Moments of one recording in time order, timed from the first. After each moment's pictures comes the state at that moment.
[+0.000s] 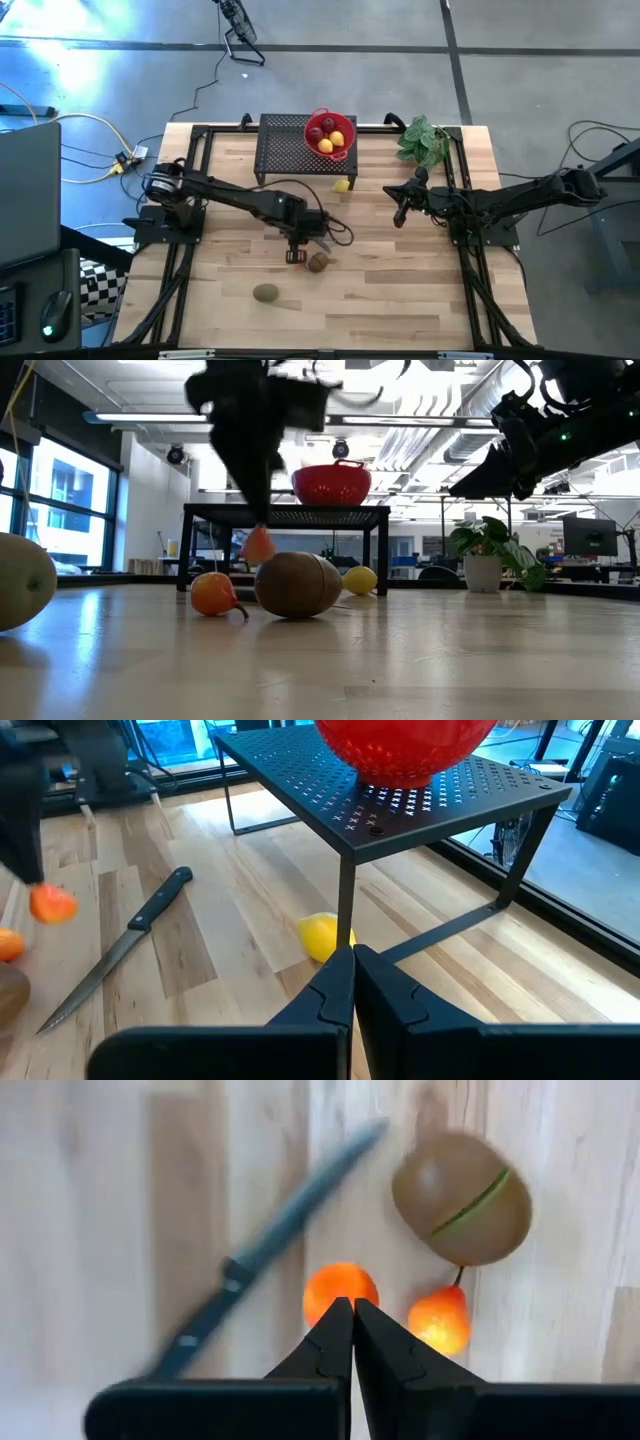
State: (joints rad) left arm -0.14 1.80 1.43 -0.87 -0.03 -0.17; right arm 0.04 0.83 0.23 0.26 0.51 0.21
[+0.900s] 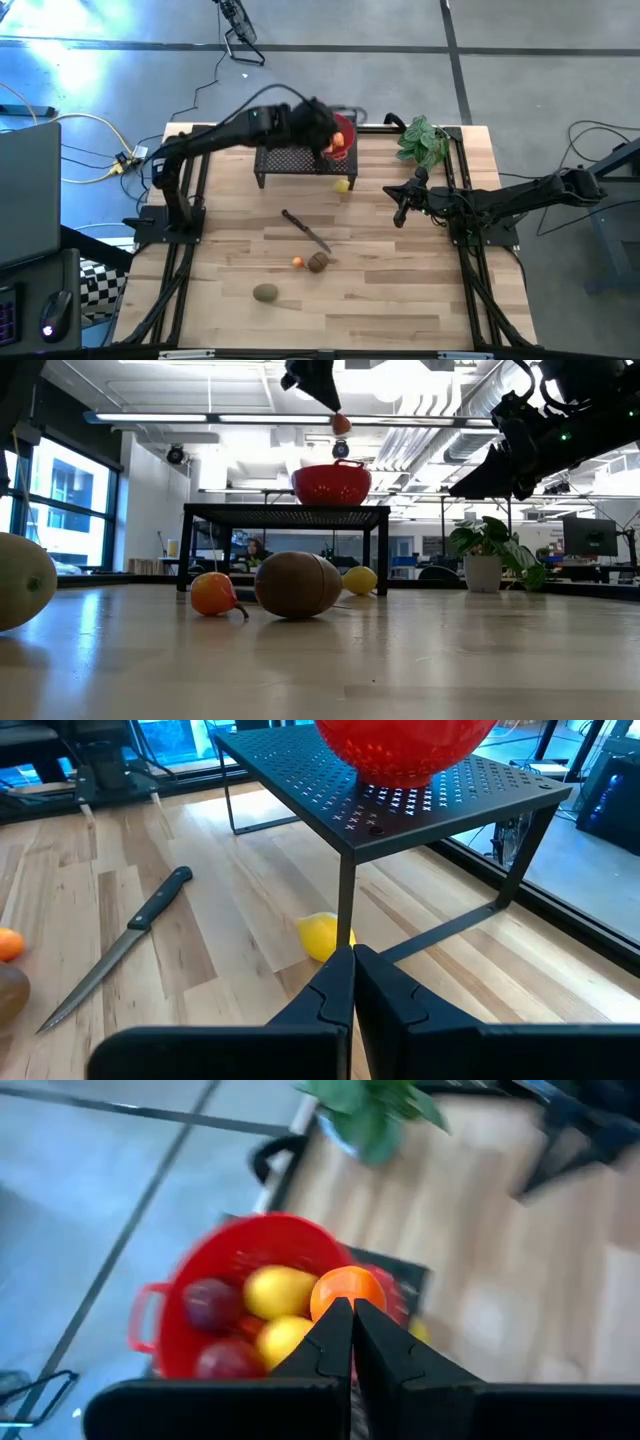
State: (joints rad) left arm 0.21 1.80 2.06 -0.99 -0.31 0.04; right arm 0.04 0.83 0.23 0.26 0.51 0.21
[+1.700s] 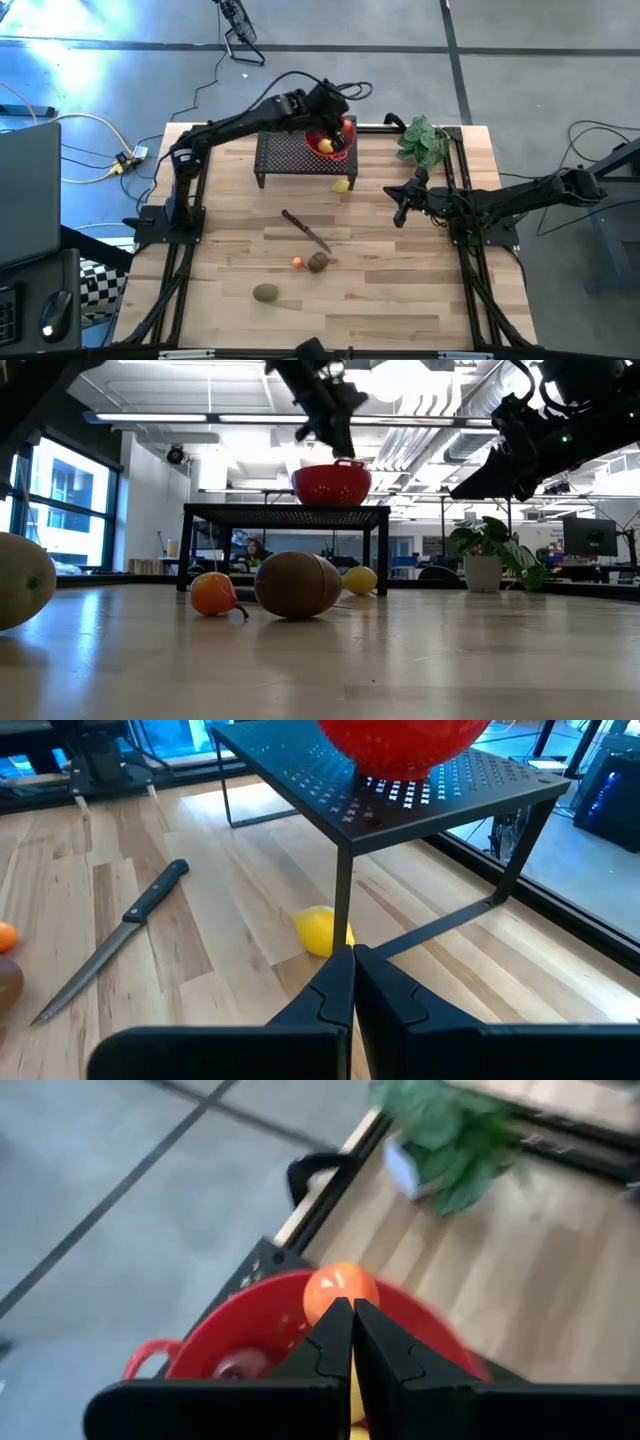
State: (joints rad) left arm 0.39 1.95 2.06 -0.77 -0.19 -0.06; right arm 0.04 0.83 0.23 0.25 0.52 0.21
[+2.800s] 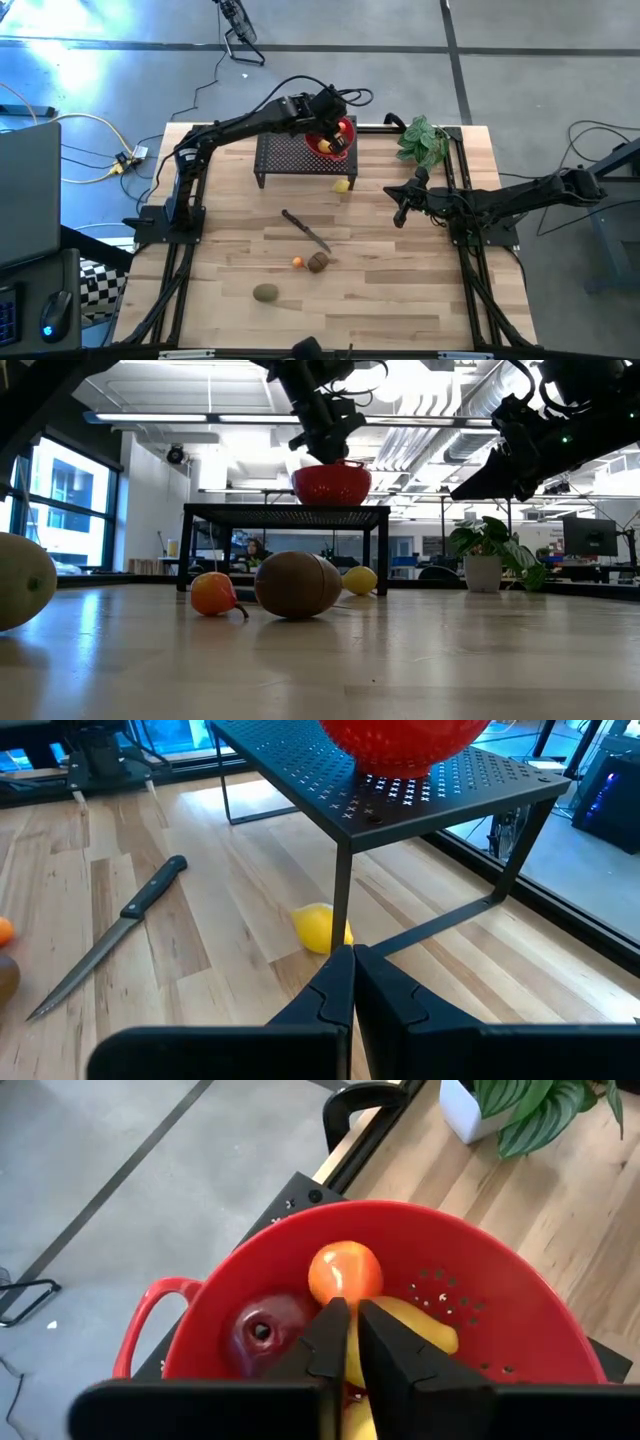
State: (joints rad) left arm 0.39 2.00 2.06 -0.86 -0.28 -0.08; right arm 0.04 0.83 0.23 0.24 0.52 0.21
